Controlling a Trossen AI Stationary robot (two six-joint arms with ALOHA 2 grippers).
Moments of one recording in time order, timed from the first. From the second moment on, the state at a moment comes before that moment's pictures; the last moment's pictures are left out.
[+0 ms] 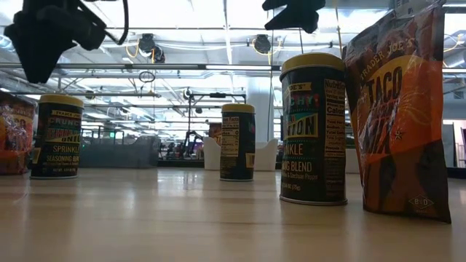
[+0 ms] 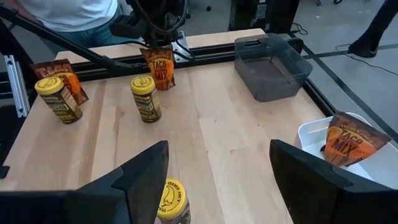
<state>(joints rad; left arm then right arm) -0.09 1.13 1.02 -1.57 -0.03 -1.11 0.00 1.29 1.16 -0.33 0.15 0.14</state>
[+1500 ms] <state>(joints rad) -0.09 1.13 0.79 -1.40 -0.01 -1.07 0.00 1.29 1.16 -0.34 0.15 0.14</state>
